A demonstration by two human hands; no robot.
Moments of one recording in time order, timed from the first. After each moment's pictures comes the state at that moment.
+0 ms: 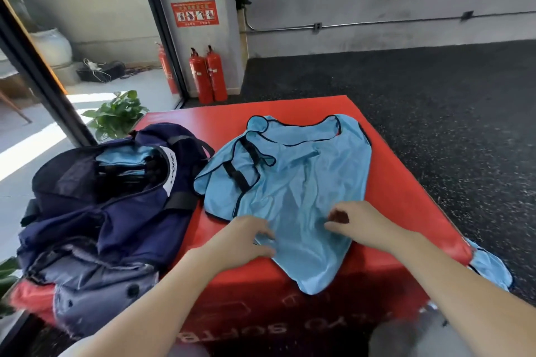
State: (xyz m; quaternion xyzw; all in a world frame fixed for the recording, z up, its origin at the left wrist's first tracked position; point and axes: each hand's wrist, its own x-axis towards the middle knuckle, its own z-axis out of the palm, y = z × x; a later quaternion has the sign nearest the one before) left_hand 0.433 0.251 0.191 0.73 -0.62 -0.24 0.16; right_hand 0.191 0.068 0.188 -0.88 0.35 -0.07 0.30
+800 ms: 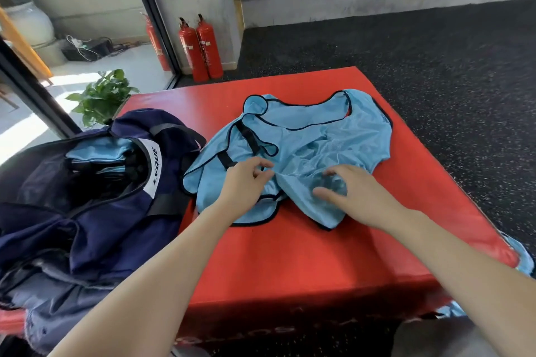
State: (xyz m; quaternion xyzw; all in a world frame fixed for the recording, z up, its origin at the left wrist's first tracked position) left_hand 0.471 0.150 0.190 0.77 -0.47 -0.20 0.38; right_hand 0.237 0.034 0.182 -0.90 0.35 -0.13 0.24
